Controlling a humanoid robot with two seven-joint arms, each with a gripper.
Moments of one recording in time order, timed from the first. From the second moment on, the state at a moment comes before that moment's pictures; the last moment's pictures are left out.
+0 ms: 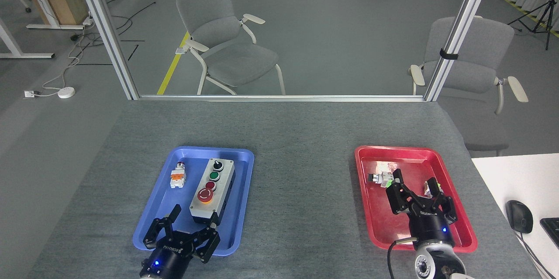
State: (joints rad) left arm 0.00 0.02 0.02 -1.43 -1.46 -0.29 0.12; right arm -0.16 -0.07 -0.08 -1.29 1.12 -0.12 -0.16
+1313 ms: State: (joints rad) left arm -0.29 0.00 -0.07 -0.97 -1.51 -0.14 0.09; right arm -0.15 -0.07 -0.08 -1.29 1.12 -0.11 -0.16
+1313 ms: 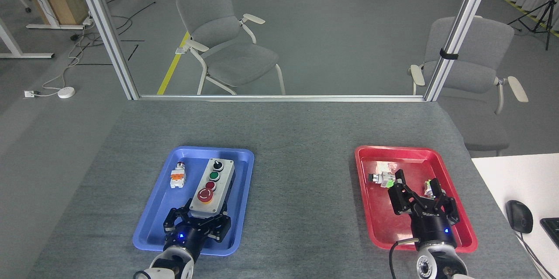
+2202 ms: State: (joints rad) left arm -0.36 -0.01 -0.09 -0.90 -1.50 -0.14 0.08; right arm -0.15 -0.08 -0.08 -1.29 1.12 -0.12 -0.16
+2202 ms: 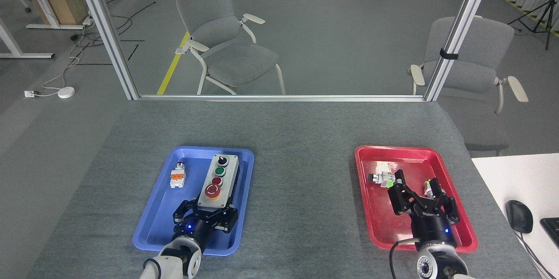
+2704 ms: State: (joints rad) left arm -0.22 0.00 -0.16 -1.27 -1.36 -0.24 0.09; right arm -0.15 -0.07 -0.08 -1.29 1.12 -0.12 -0.16
